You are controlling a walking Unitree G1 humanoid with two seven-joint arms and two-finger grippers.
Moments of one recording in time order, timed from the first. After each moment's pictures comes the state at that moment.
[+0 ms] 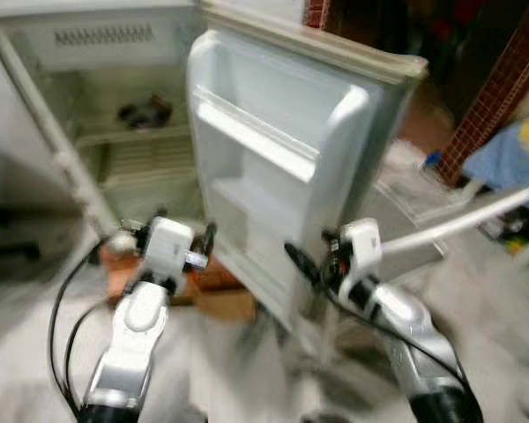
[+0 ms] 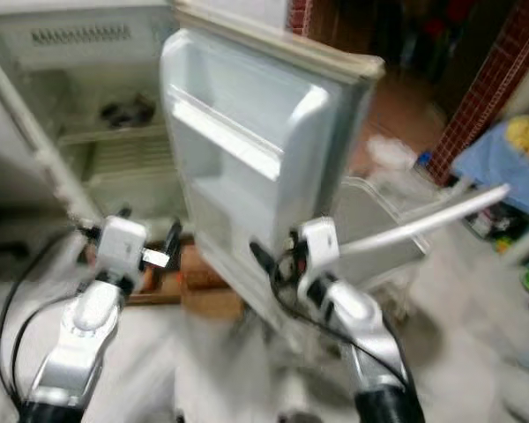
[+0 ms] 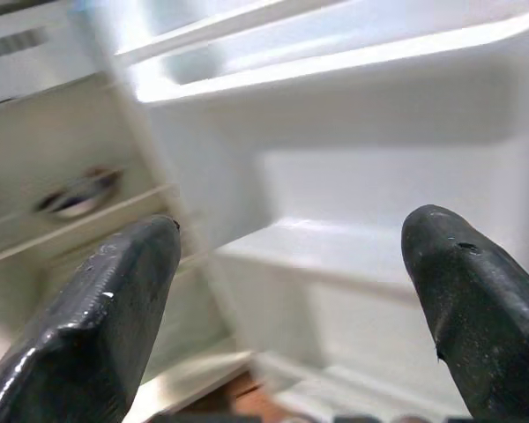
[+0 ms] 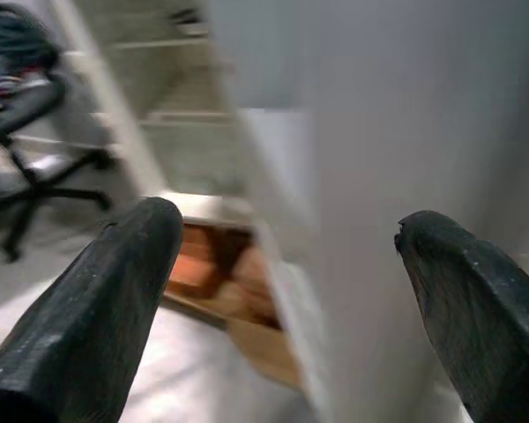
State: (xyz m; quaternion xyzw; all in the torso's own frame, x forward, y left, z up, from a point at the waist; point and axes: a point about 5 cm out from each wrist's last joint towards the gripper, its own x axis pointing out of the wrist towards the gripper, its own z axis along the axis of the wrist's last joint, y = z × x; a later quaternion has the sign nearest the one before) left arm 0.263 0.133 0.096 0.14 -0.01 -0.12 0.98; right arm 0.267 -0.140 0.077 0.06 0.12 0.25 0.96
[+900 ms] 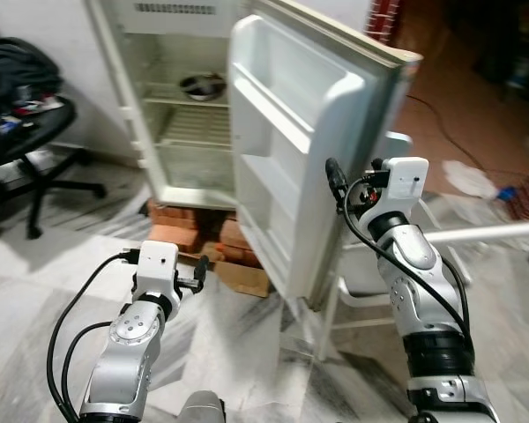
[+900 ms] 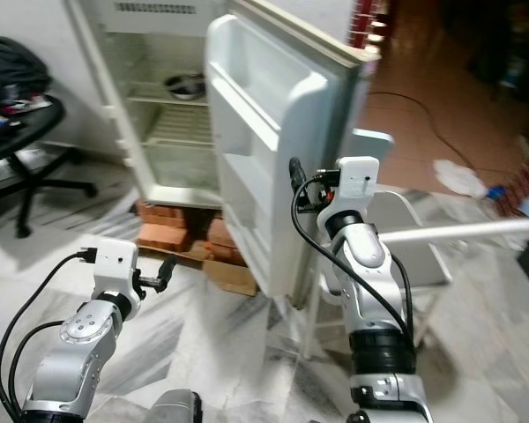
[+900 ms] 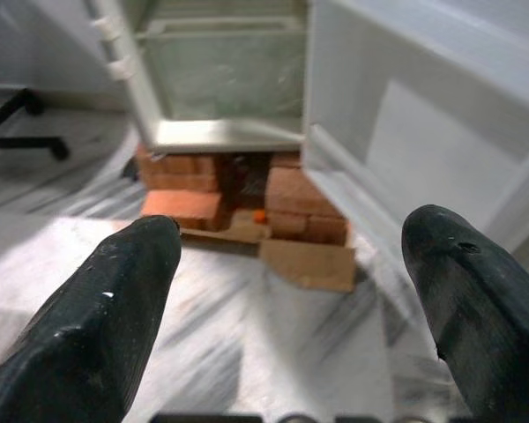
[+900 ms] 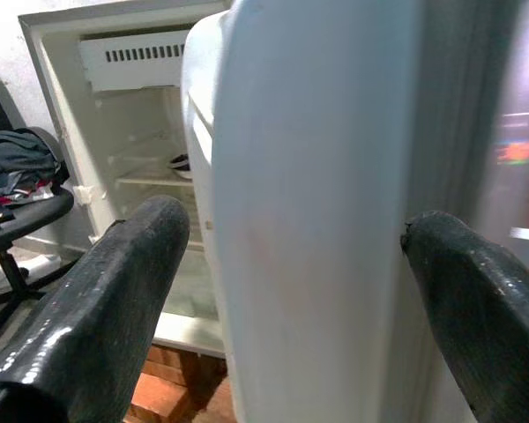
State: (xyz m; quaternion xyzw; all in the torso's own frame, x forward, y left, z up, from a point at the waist) left arm 0.248 0.159 0.059 0.04 0.19 -0.07 0.98; right arm 0.330 -0.147 0.152 0.06 -0.04 0.07 1.00
